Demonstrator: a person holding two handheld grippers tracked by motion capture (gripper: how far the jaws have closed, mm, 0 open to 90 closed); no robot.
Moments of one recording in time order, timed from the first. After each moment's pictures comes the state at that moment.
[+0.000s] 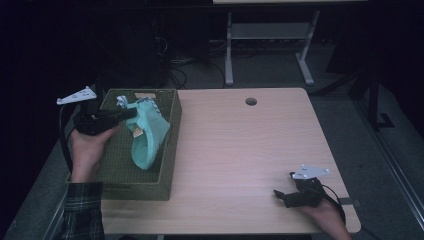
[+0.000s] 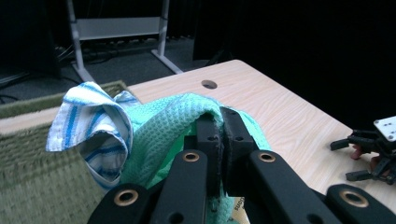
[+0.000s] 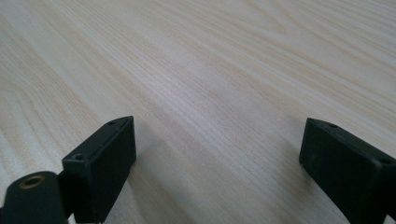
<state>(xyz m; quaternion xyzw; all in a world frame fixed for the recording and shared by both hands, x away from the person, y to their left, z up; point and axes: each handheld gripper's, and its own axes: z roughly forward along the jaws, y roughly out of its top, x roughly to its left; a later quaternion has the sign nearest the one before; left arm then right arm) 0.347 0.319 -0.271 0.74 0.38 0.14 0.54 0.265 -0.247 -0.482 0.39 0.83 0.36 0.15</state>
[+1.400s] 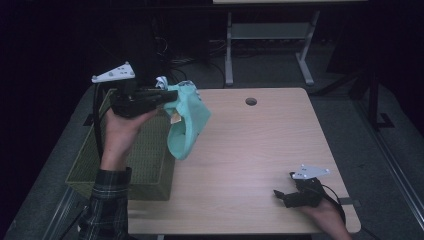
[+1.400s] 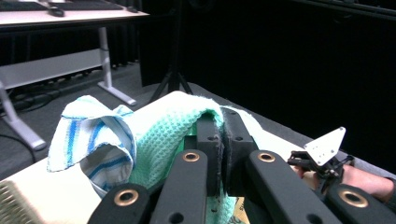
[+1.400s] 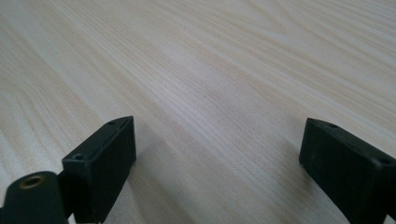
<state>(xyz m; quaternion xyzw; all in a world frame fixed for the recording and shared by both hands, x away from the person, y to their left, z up) 0.353 0.221 -0.220 0.76 0.27 0.11 0.59 0.265 -0.247 -0.482 0.39 0.83 0.36 0.15</state>
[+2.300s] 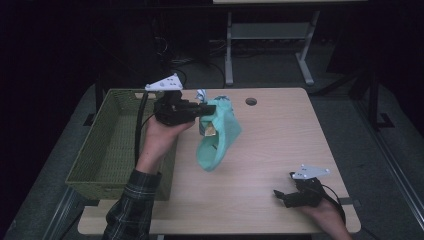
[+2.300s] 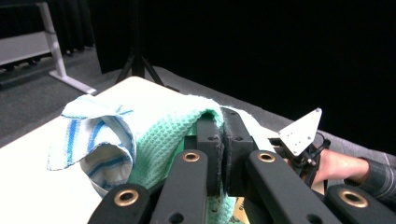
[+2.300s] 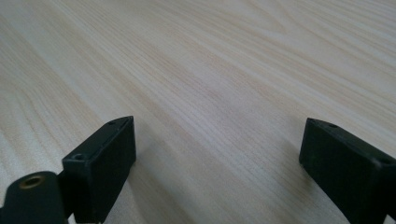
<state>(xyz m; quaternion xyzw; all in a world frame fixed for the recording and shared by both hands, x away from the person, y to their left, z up) 0.362 0.139 -0.256 0.79 0.22 0.05 0.57 0.265 -0.247 -0.482 0.39 0.83 0.36 0.14</state>
